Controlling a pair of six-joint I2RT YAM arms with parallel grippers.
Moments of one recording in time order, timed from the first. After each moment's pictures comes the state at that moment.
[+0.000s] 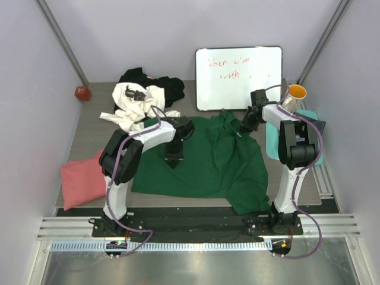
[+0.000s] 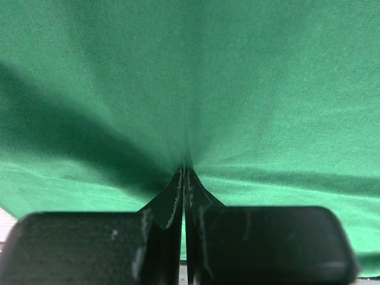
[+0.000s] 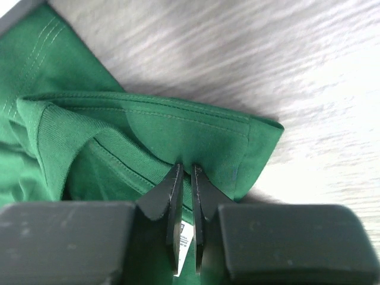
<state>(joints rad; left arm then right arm) -0.65 2.01 1.42 -0.96 -0.10 -0.63 0.09 2.03 1.42 -0.51 -0.05 0.57</state>
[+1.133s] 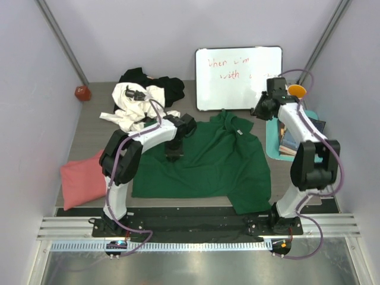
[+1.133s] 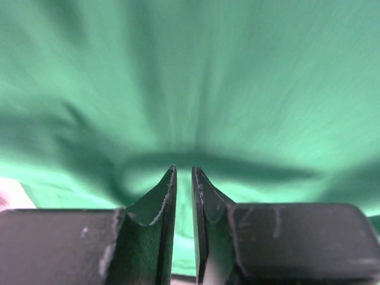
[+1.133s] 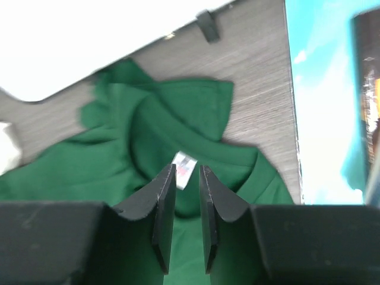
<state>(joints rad) -0.67 2.00 1.46 -0.99 -0.25 -0.70 0.05 1.75 1.44 -0.60 0.03 0.50</state>
